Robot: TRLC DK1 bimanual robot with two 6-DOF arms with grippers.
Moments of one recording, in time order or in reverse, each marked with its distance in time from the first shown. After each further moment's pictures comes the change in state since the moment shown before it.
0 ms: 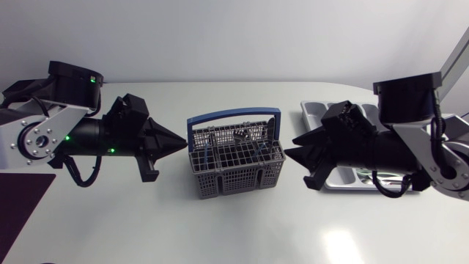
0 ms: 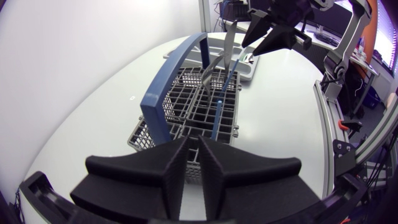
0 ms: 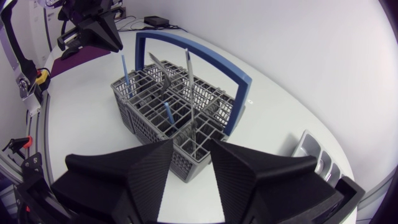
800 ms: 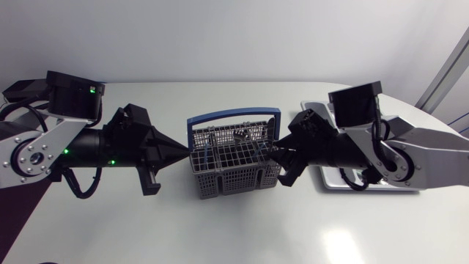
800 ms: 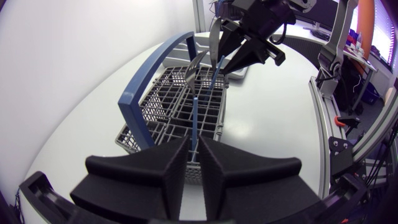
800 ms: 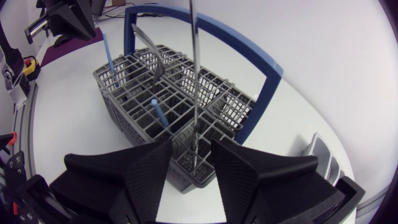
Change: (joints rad) left arm -0.050 -0.061 -0.064 0.019 -0.029 -0.019; right arm 0.081 0.227 0.034 0.158 0.105 0.001
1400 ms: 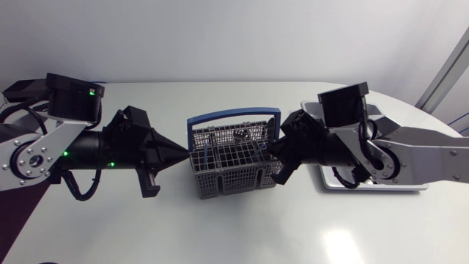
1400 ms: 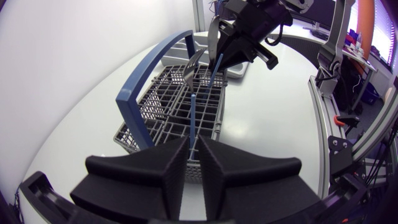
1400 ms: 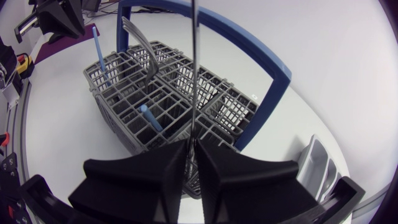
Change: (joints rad) left arm 0.000 -0.007 -0.012 0.001 0.000 0.000; right arm 0.027 0.057 0.022 0.031 0.058 0.000
